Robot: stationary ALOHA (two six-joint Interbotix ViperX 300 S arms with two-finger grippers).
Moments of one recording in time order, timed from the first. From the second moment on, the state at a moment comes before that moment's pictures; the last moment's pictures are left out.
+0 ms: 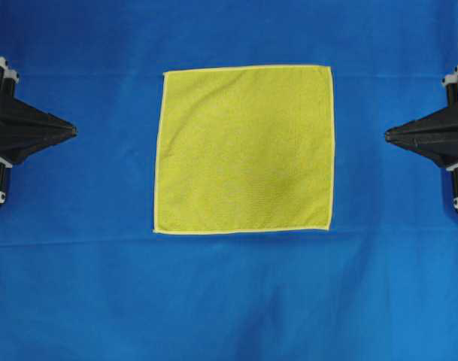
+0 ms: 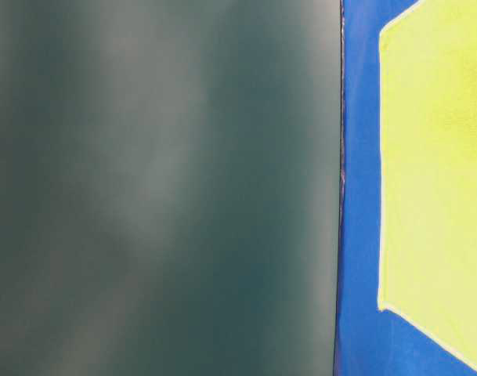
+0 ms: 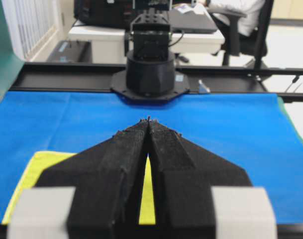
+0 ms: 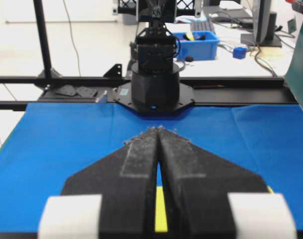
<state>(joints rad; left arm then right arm) 0.00 -0.97 1.18 0.00 -0.29 0.00 0.00 -0.97 1.18 0.00 -0.29 0.00</state>
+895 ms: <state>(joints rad) 0.40 -0.31 1.06 -0.02 -0.37 0.02 -0.59 -0.45 1.07 0.00 -0.07 0.02</state>
